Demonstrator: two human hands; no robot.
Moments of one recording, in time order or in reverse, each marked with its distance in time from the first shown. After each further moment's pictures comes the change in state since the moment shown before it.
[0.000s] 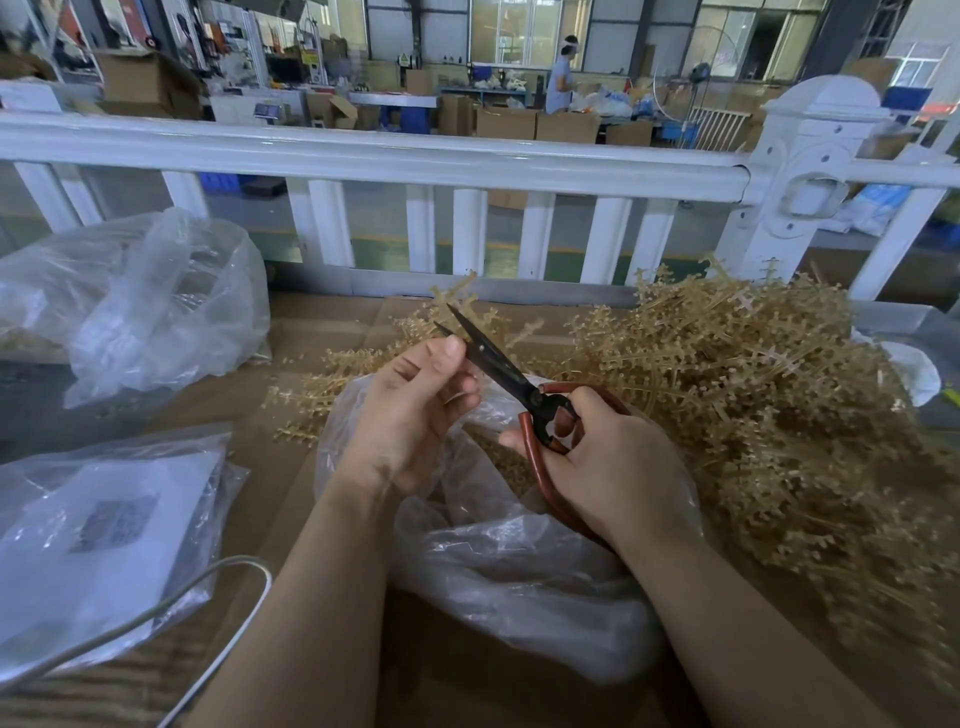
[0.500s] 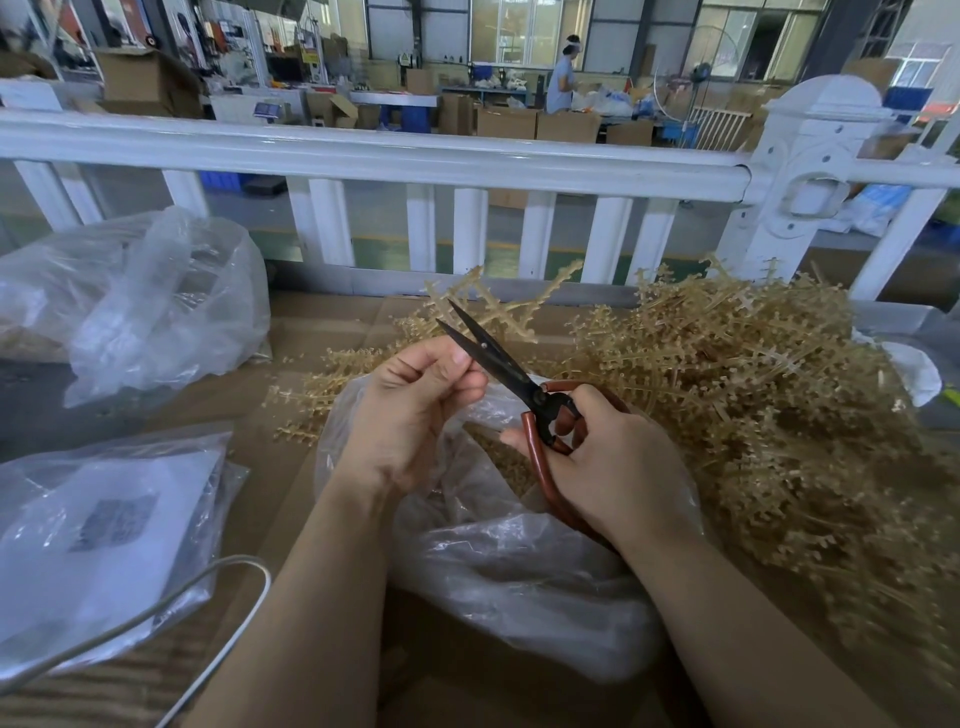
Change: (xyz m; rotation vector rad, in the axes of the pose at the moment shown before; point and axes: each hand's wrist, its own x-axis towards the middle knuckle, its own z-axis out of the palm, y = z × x) left_hand 0.001 -0.001 -0.002 -0.012 -0.025 0.071; right_hand 0.000 -0.002 -0.003 0.035 0.006 -0.007
